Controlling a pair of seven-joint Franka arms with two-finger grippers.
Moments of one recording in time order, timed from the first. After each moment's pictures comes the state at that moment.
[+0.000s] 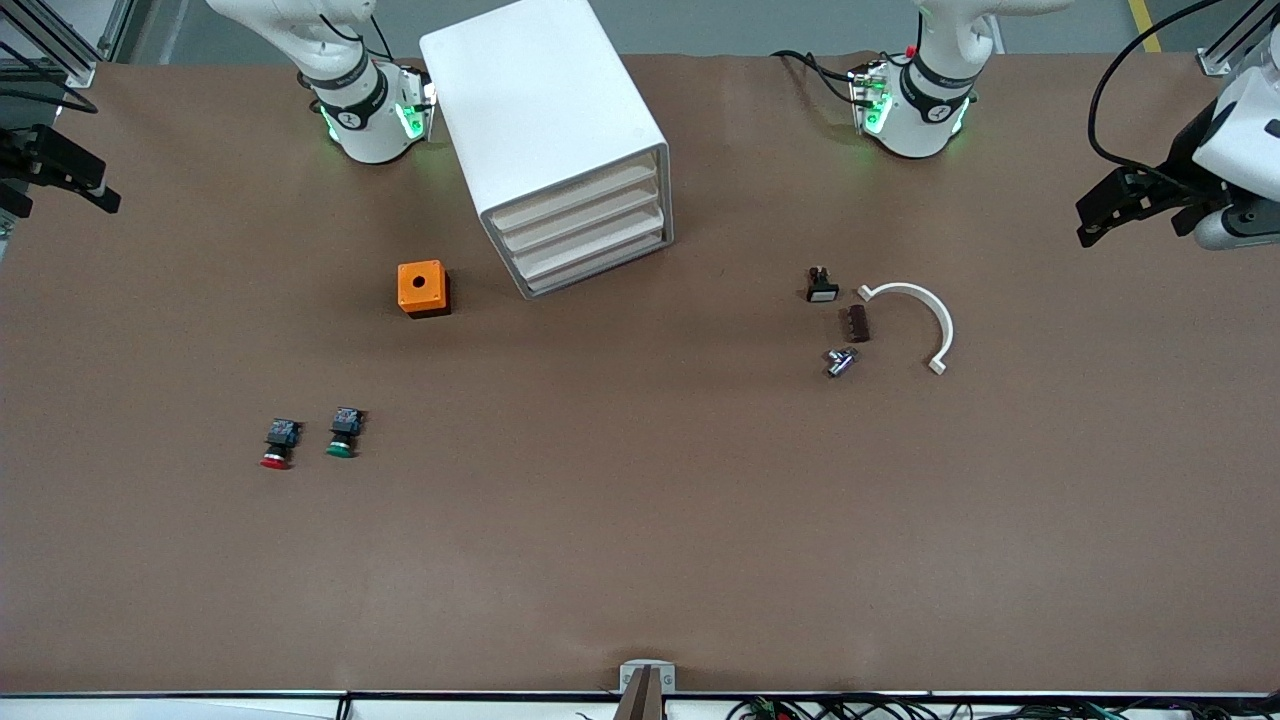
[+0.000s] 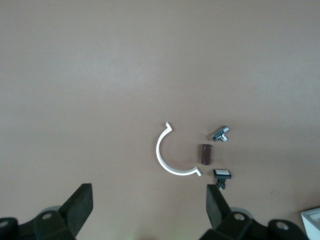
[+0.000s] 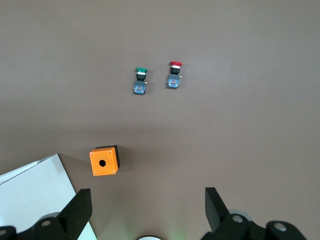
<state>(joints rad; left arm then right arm) -0.05 -0.09 -0.06 -1.64 0.06 1.55 -0.16 -0.07 -0.17 -0.05 -1.68 0.04 1.50 -0.13</state>
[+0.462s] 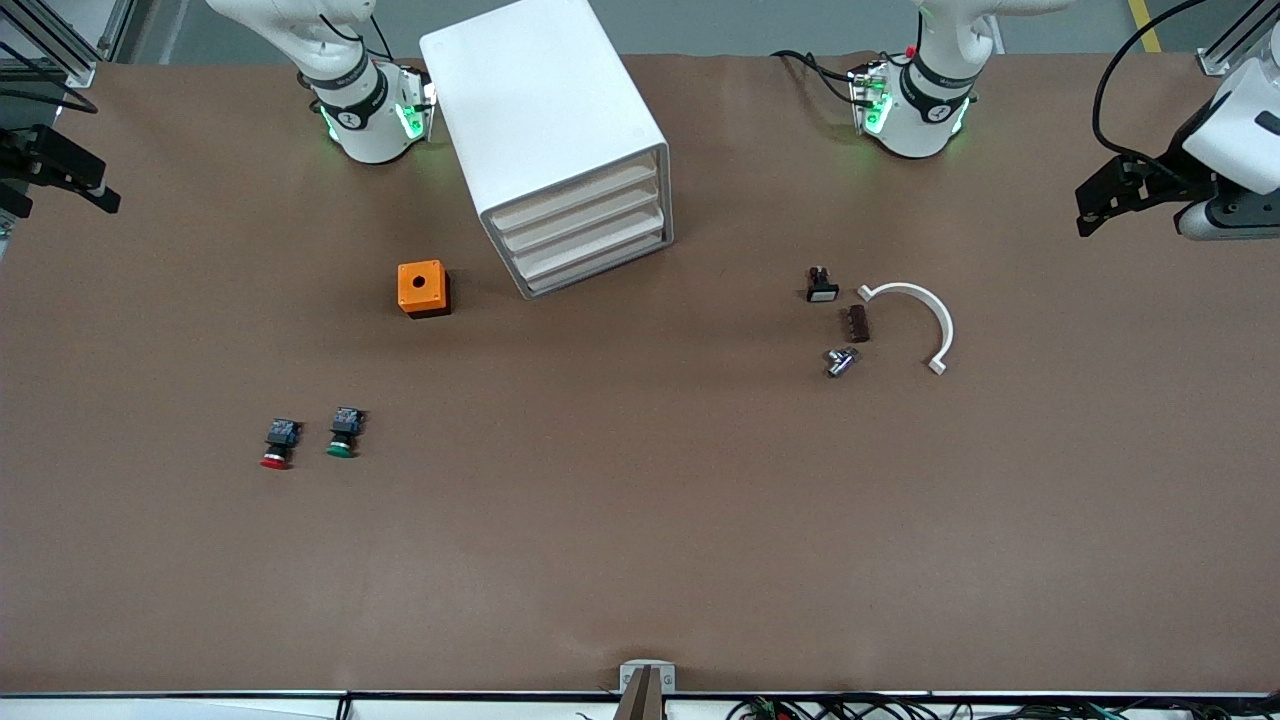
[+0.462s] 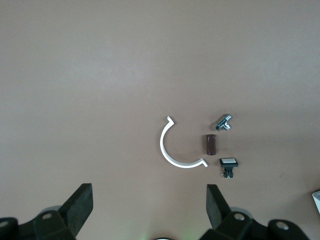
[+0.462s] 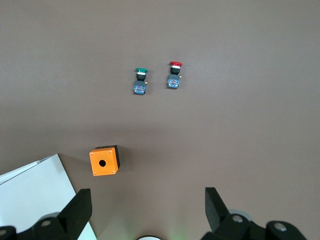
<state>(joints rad) -0.05 -0.10 -0.06 -1.64 0.06 1.53 -0.08 -0.07 -0.17 -0.05 -1.68 0.04 1.50 -0.13</state>
